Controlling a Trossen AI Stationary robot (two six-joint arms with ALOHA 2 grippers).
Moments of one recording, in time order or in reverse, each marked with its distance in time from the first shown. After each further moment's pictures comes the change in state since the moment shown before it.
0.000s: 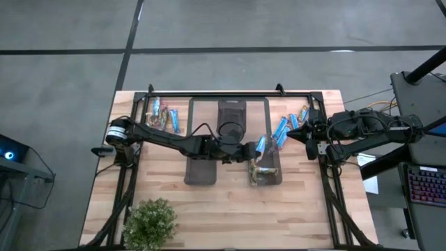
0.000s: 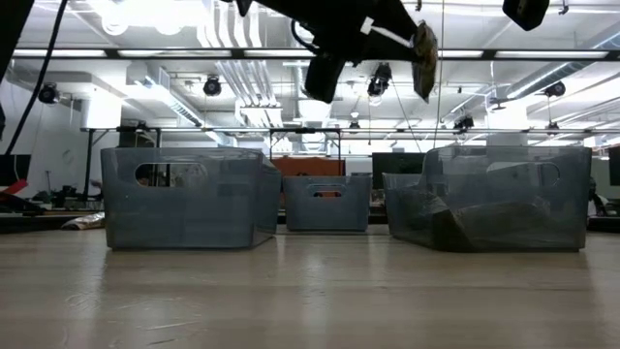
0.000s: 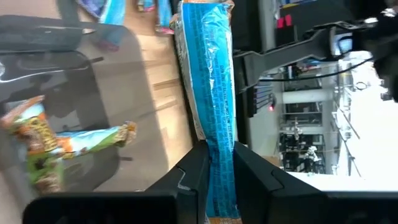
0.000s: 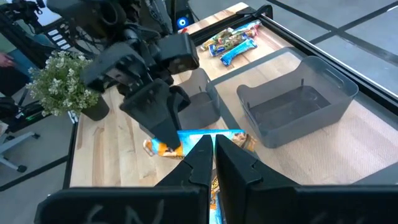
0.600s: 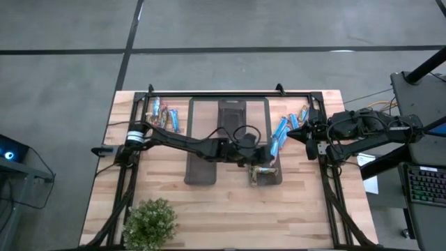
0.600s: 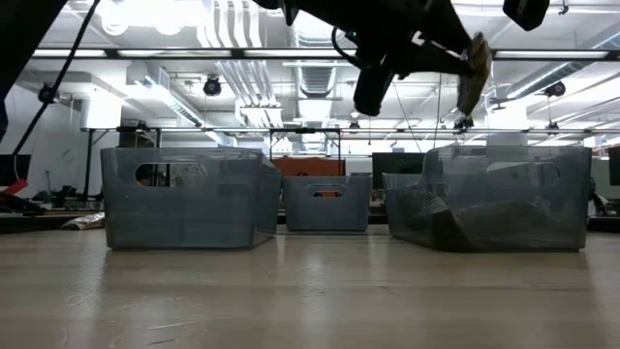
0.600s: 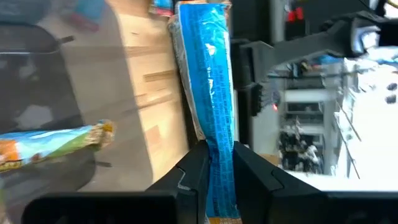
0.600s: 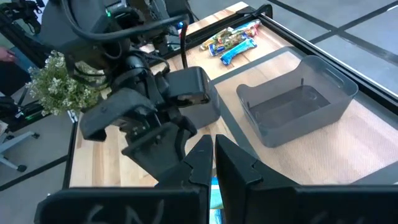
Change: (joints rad) left arm 0.000 0.206 0.257 -0.081 0.019 -0.056; right arm 0.000 -0.001 0.000 -0.003 0.000 0.000
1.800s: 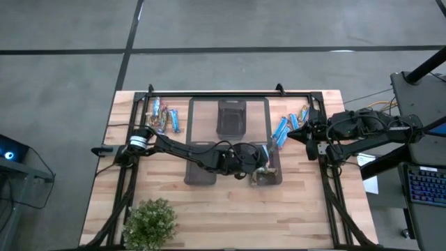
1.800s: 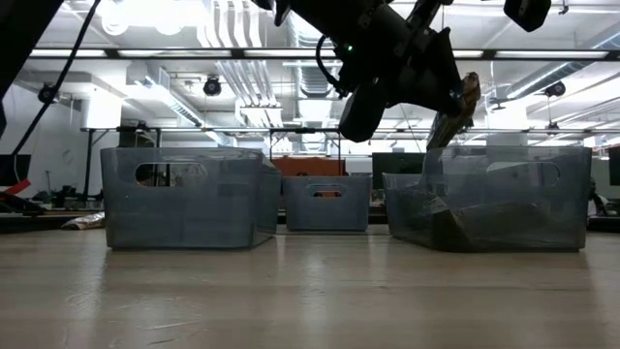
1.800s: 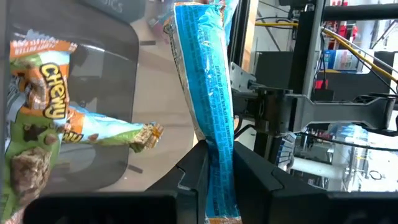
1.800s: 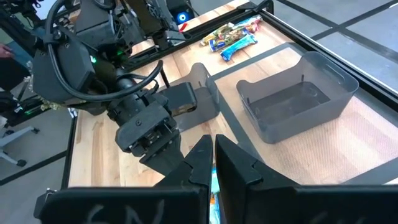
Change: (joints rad) left arm -0.075 0.044 -0.017 -0.073 -0.260 -0.308; right arm 0.000 -0.001 0.000 -0.016 -0.010 -0.005
